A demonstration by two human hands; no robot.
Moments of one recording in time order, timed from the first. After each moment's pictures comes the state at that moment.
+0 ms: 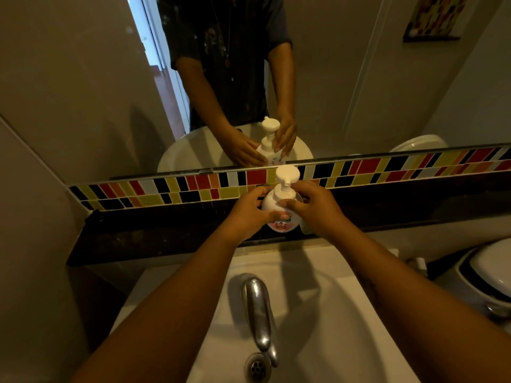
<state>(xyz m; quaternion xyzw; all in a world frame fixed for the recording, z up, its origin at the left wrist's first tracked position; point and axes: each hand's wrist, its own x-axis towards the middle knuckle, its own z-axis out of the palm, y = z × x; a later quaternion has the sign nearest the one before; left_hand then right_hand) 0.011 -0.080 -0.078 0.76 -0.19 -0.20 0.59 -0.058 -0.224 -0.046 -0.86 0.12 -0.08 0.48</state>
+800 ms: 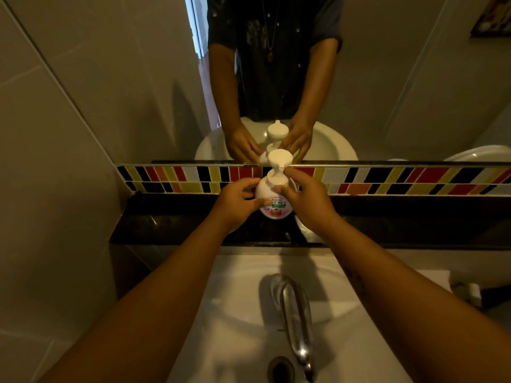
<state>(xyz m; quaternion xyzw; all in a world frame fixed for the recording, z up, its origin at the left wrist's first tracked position) 0.051 0.013 -0.088 0.80 -0.12 -0.09 0.58 0.004 -0.143 -0.059 -0.83 0.06 -0.07 0.55</state>
